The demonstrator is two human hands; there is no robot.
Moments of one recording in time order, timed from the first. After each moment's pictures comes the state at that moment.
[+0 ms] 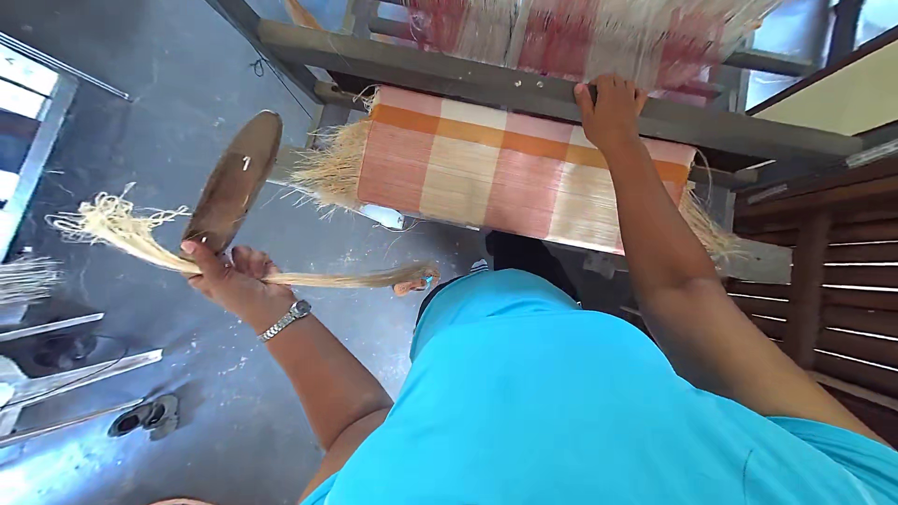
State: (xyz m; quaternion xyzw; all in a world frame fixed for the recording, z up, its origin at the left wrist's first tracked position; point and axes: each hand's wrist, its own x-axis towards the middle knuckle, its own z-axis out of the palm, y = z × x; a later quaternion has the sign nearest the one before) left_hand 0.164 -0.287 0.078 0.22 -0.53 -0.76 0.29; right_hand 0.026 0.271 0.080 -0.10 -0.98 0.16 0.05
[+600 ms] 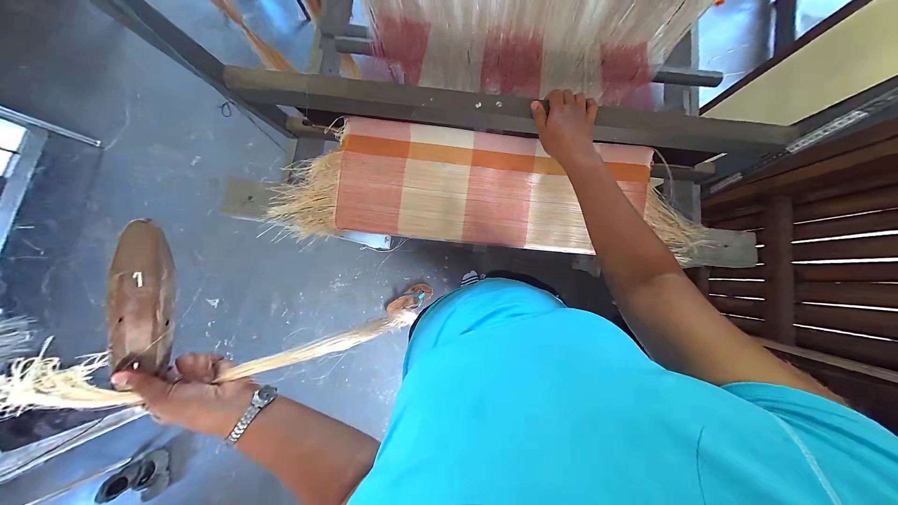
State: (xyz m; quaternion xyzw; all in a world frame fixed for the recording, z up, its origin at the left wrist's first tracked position) left_hand 0.221 -0.319 0.076 0.25 -0.50 -0.74 0.38; right_hand 0.020 0.264 0.081 -0.13 -0.98 0.11 0.04
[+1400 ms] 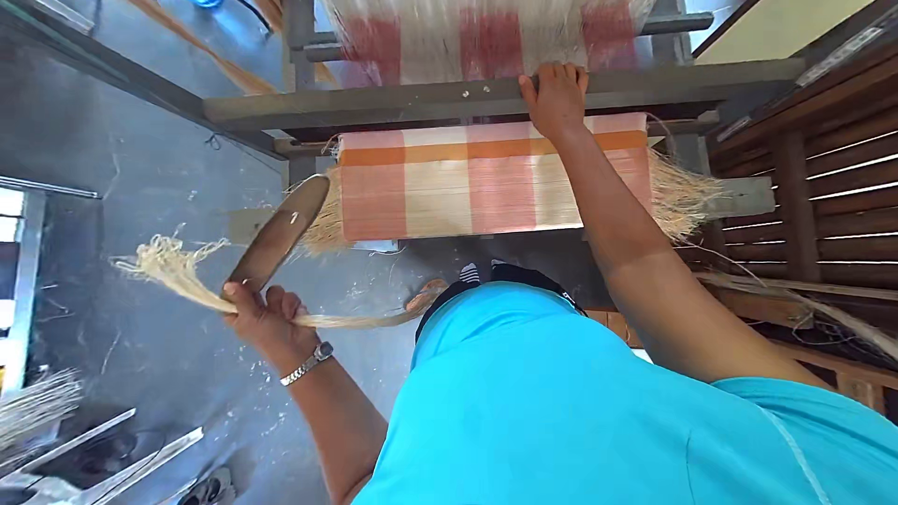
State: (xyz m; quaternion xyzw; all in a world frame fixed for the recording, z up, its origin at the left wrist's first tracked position) left_hand 0.134 -0.268 0.084 0.20 -0.60 -0.76 0.16; right_hand 0.015 0.259 0.071 -0.16 -0.97 0.14 0.10
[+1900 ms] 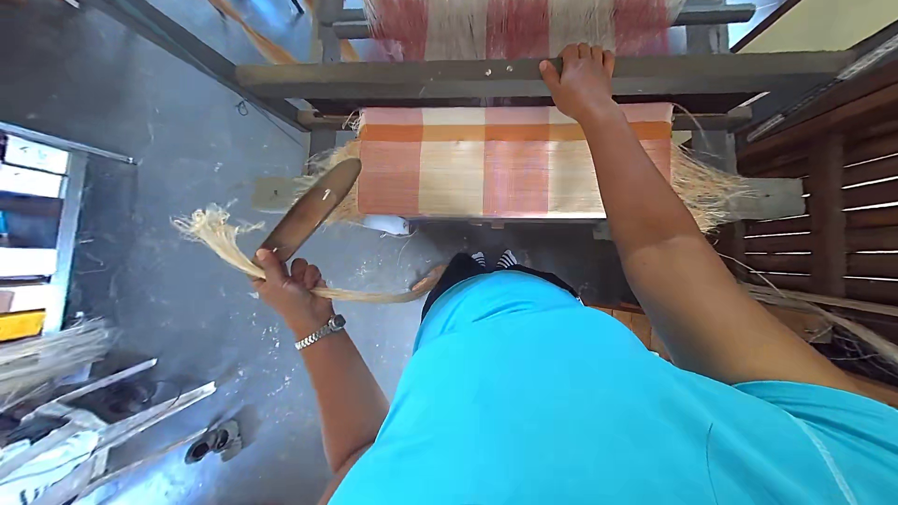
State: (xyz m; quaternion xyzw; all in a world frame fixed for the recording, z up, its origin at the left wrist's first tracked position) left_hand 0.155 -0.270 0.069 0.21 -0.59 -0.77 0.15; right_hand 0.018 0.262 0.085 -0.15 -0.98 0.13 0.01
